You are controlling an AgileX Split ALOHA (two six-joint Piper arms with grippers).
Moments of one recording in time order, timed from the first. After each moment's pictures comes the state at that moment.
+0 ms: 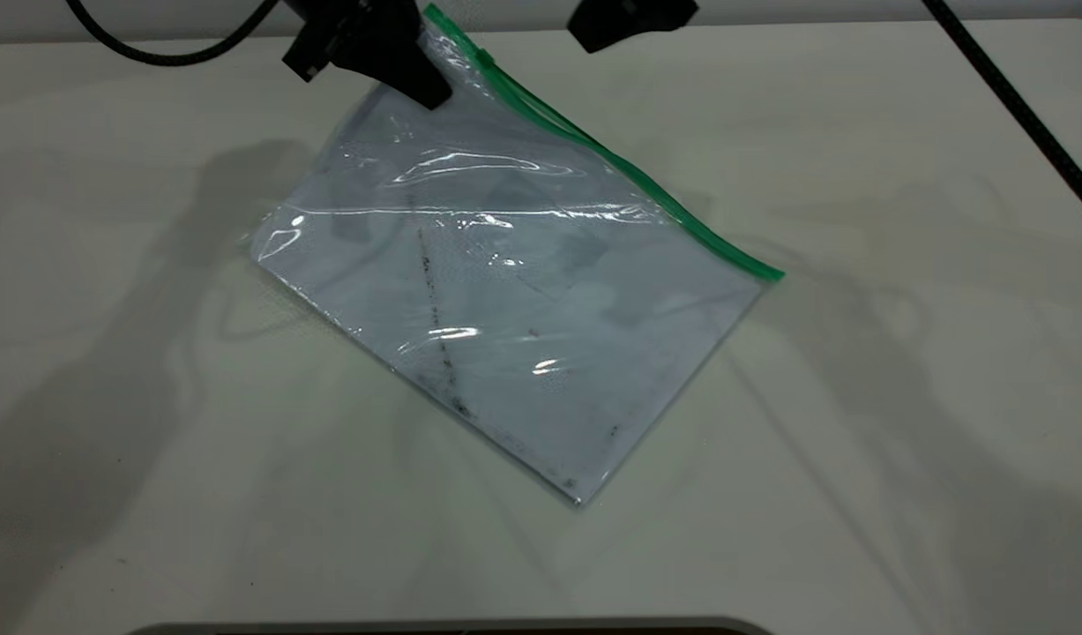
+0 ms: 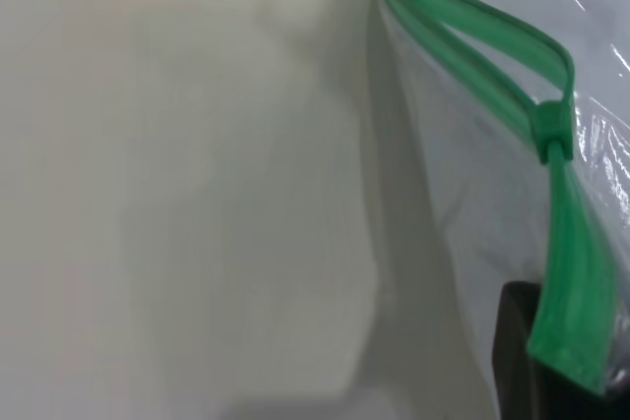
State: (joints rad) left arm -0.18 2.66 -2.21 -0.76 1.16 1.87; right arm 0.39 2.09 -1.35 1.10 0.41 -1.57
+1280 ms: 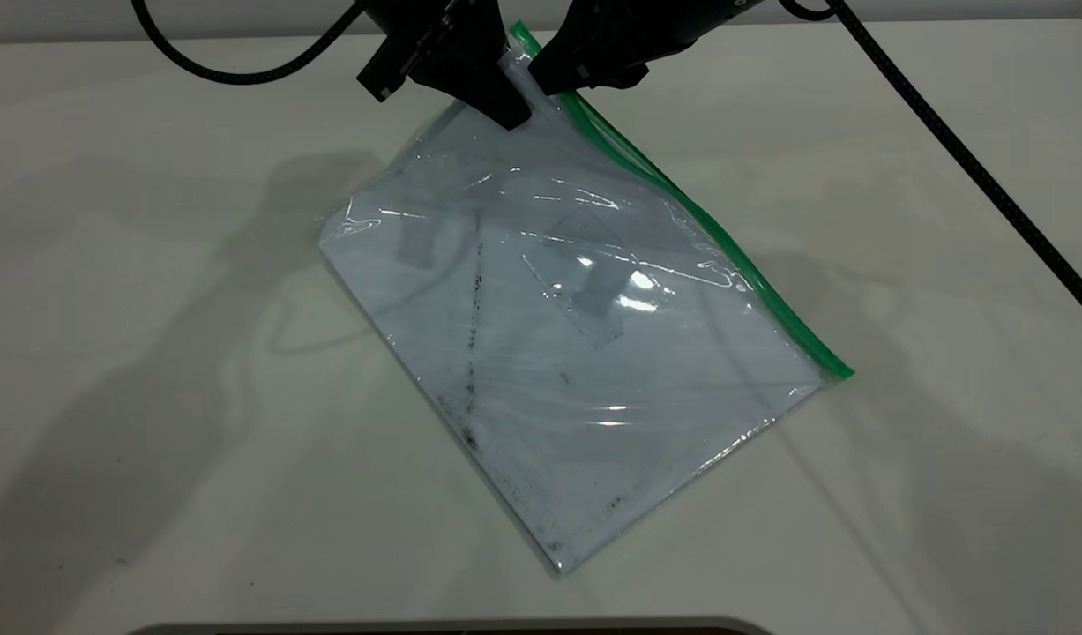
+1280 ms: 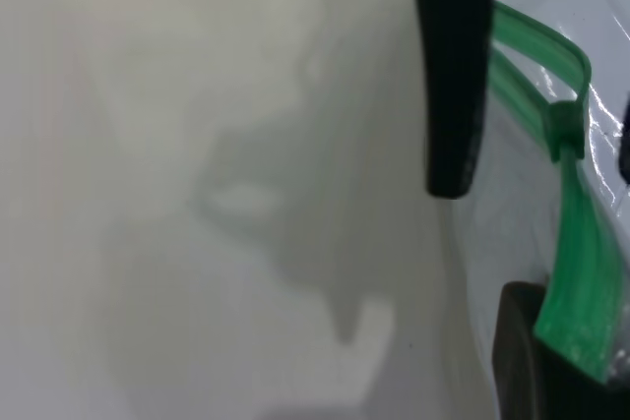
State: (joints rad) left arm -0.28 2.66 -2.21 -0.78 1.17 1.91; right arm 0.39 2.24 -1.35 1.55 0.44 -1.99
